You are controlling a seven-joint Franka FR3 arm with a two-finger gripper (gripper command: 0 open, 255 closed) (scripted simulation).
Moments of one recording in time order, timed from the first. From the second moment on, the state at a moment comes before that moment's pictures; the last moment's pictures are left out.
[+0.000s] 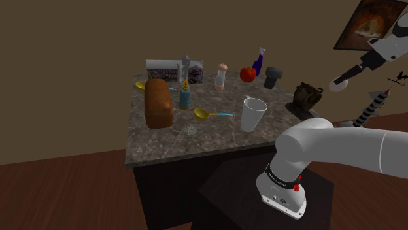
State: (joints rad) arm -0.33 -1.02 -1.00 -2.03 -0.34 1.51 -0.93
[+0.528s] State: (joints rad) arm -0.36 -1.05 -1.04 -2.13 -0.39 1.58 -0.95
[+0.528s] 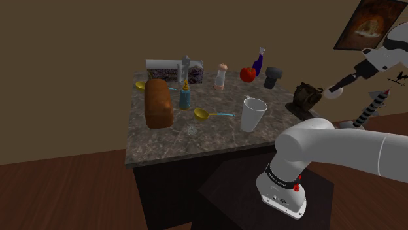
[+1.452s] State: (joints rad) arm -0.38 -1.09 -1.15 -2.28 -0.47 1.72 -0.98
